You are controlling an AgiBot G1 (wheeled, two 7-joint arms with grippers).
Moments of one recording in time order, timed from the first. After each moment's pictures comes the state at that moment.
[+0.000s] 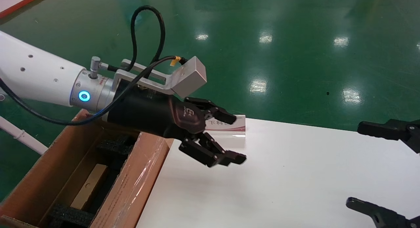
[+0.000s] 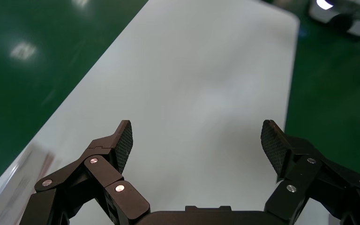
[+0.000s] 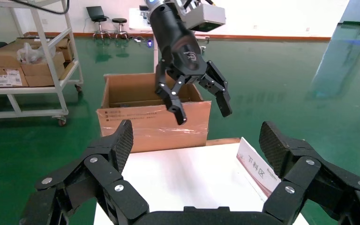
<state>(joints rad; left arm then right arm) -1.83 0.57 1.24 -1.24 0.83 1.27 -0.57 1.08 -0.61 -0.29 1.28 -0.72 -1.49 0.18</state>
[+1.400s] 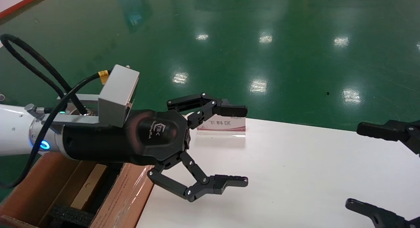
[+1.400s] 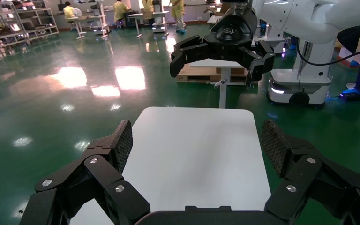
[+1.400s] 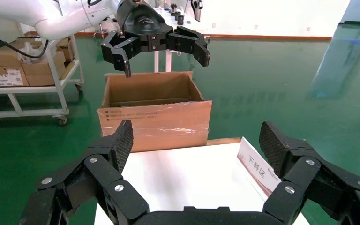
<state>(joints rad) -1.06 0.61 0.26 -1.28 0.73 1.50 -0.19 1.08 -0.61 -0.28 1.28 -0.73 -1.49 0.19</state>
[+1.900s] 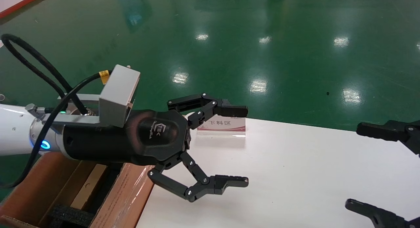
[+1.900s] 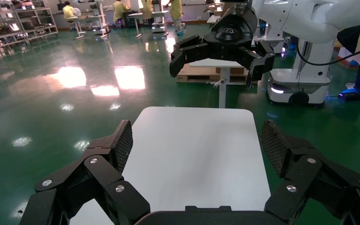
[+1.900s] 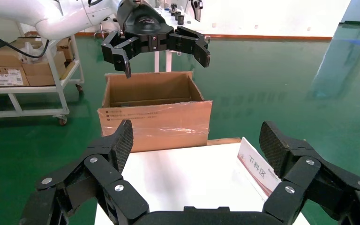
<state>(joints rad) -1.05 0.61 0.25 -1.28 0.73 1.50 -0.19 1.07 -0.61 -0.28 1.28 -0.73 -1.50 0.19</state>
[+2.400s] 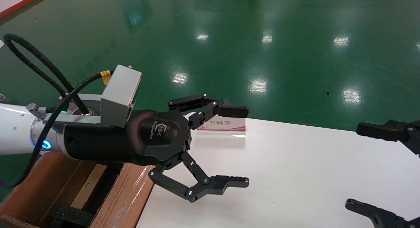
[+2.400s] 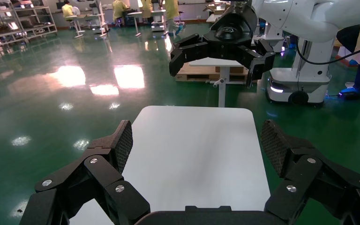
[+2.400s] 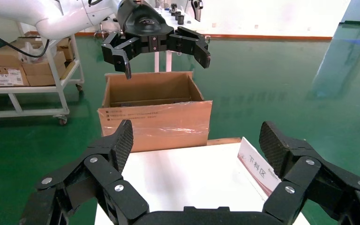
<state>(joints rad) -1.06 0.61 0.26 -1.28 0.73 1.50 -0.19 1.08 -0.61 -0.28 1.28 -0.73 -1.50 0.19</state>
